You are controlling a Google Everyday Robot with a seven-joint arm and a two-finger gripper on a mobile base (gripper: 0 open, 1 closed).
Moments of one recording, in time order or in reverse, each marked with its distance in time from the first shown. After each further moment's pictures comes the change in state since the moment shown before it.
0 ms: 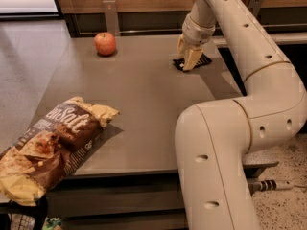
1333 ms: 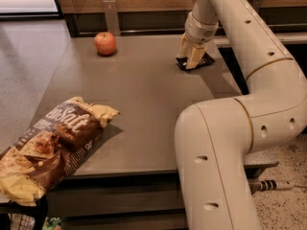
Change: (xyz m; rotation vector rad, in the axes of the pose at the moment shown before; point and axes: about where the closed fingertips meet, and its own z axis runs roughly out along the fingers) arm 0.004 0.007 -0.012 -0.015 0.037 0.024
